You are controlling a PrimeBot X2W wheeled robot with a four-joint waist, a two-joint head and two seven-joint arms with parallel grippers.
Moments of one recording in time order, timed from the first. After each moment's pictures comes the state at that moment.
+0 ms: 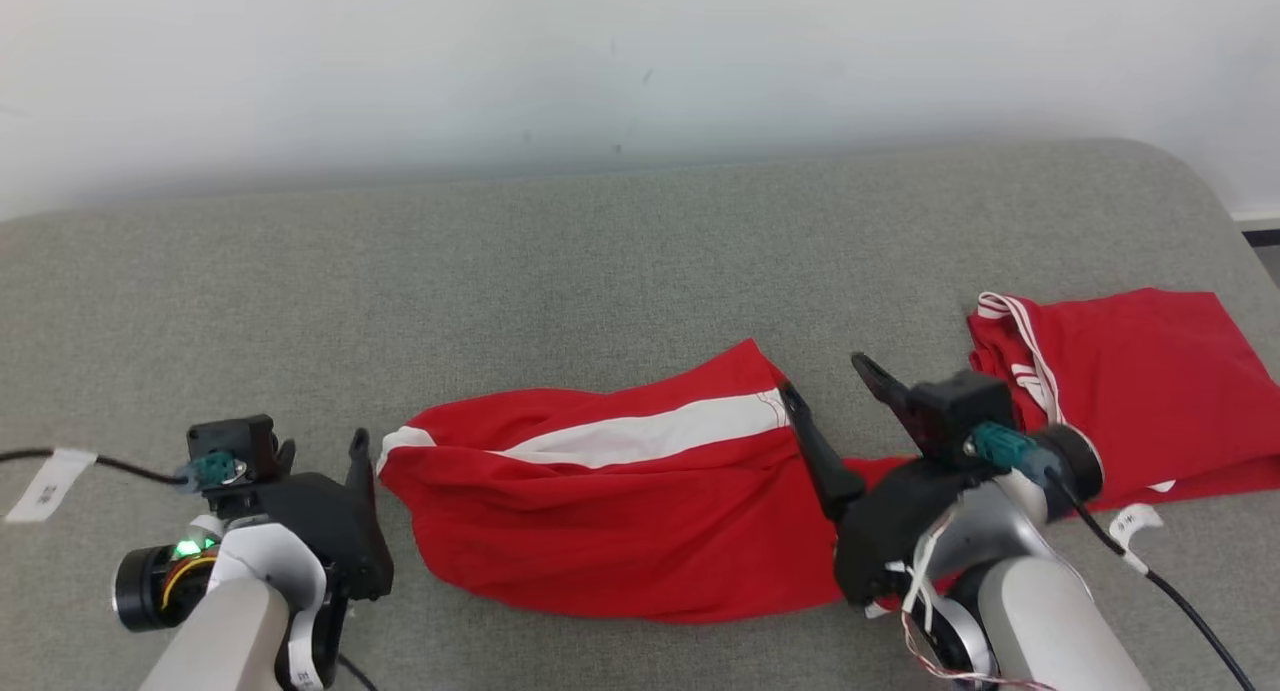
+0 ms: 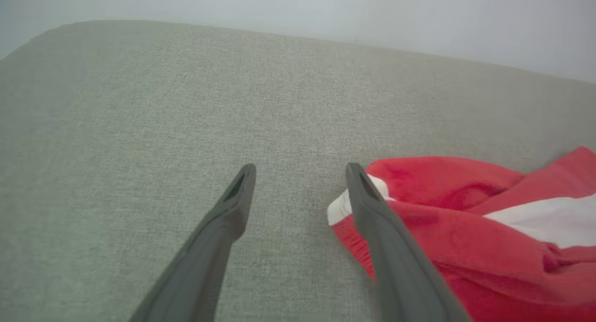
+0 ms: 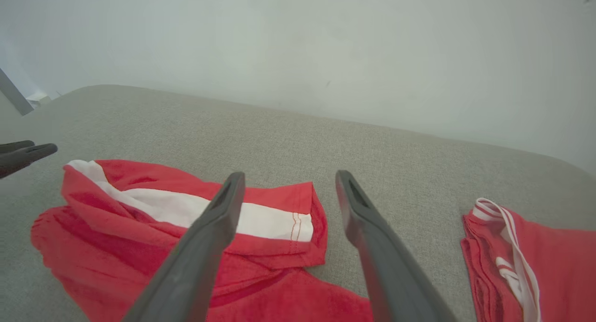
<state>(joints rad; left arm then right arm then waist) -0.47 0.28 -0.36 0.56 -0.61 0.15 0.08 -0.29 -0.08 0.24 0.10 0.11 0.13 0.27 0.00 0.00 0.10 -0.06</state>
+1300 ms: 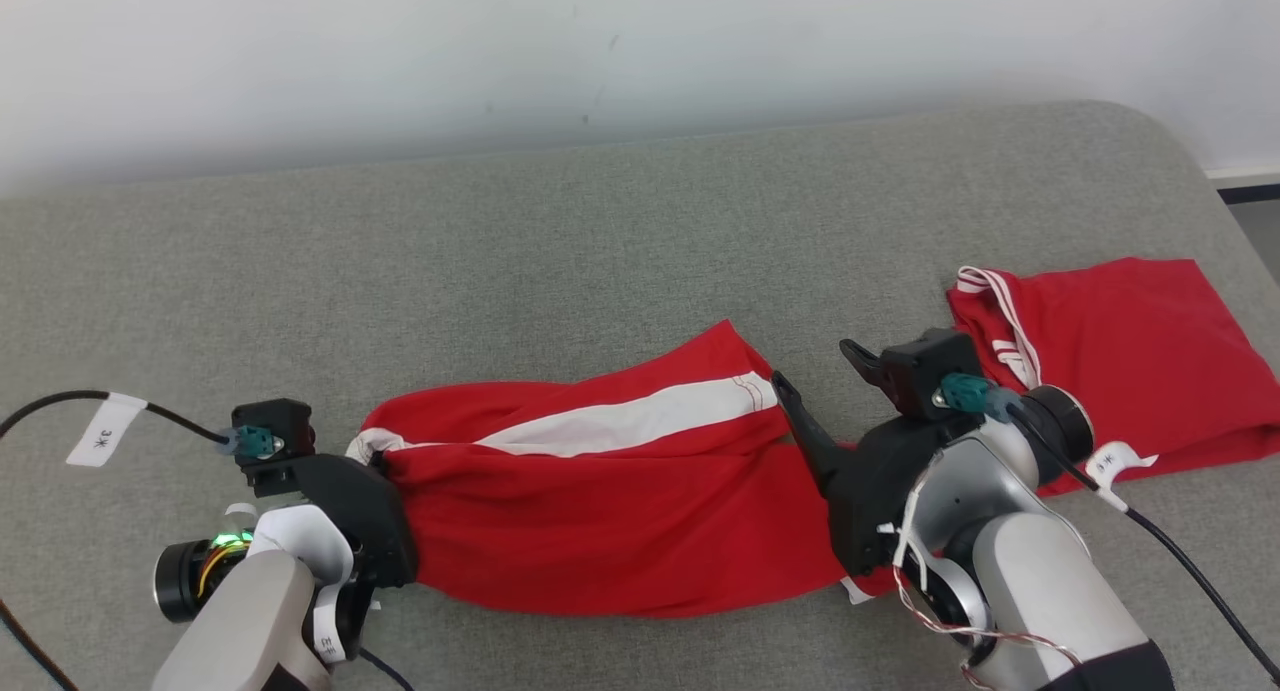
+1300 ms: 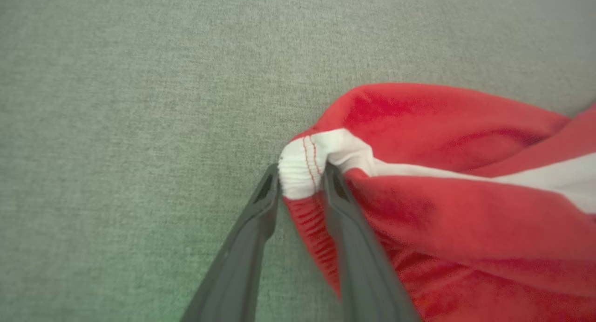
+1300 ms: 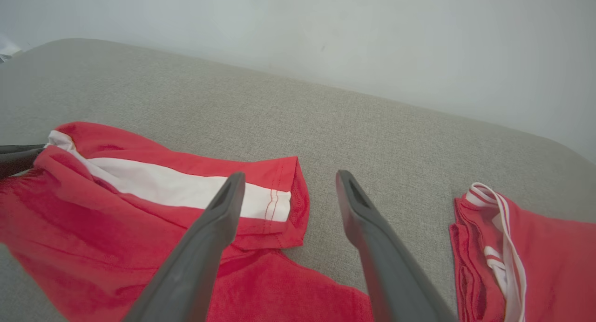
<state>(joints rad) -0.59 0.23 -0.41 0.79 -0.66 0.12 0.20 -0.39 -0.13 0.29 0.15 0.14 0.13 0.38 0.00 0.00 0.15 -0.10</state>
